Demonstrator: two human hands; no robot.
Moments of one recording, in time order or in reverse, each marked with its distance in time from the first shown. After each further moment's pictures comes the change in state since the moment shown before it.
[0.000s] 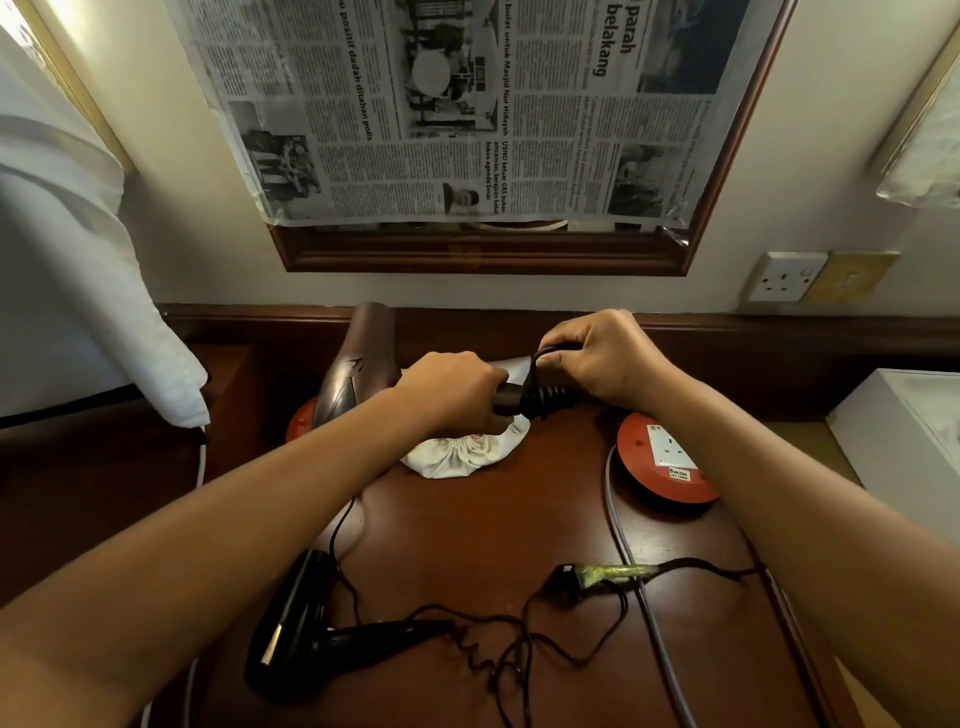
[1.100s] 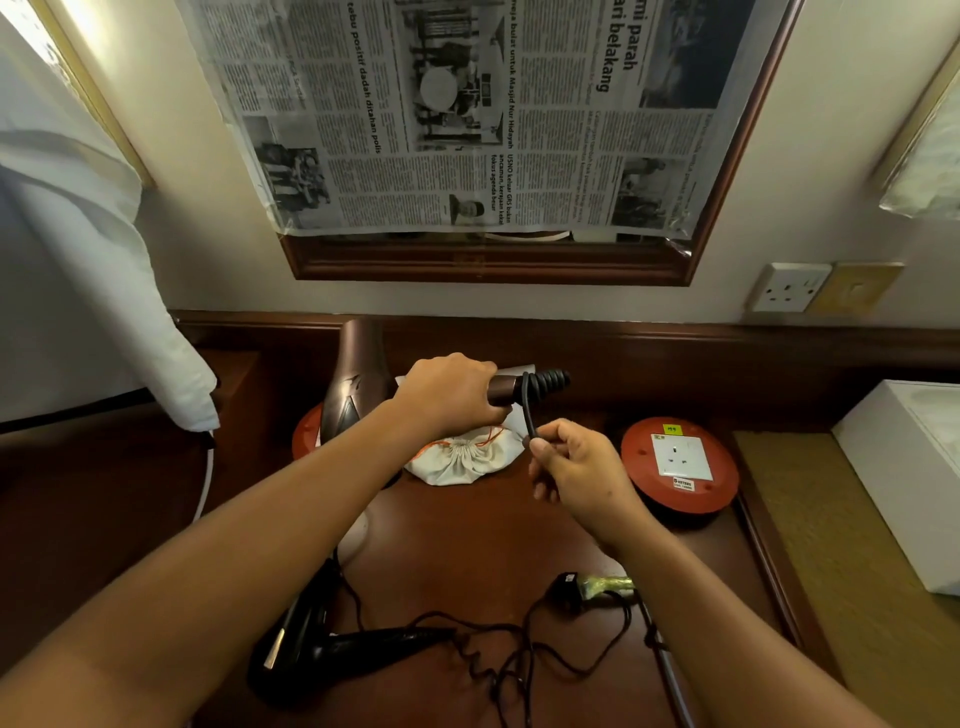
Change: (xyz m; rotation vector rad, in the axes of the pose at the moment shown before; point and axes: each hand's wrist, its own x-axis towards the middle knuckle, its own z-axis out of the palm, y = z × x) left_hand 0.005 -0.008 0.007 -0.113 0.064 -0.127; right_hand -0.078 -0.019 0.076 0.616 0.031 0.449
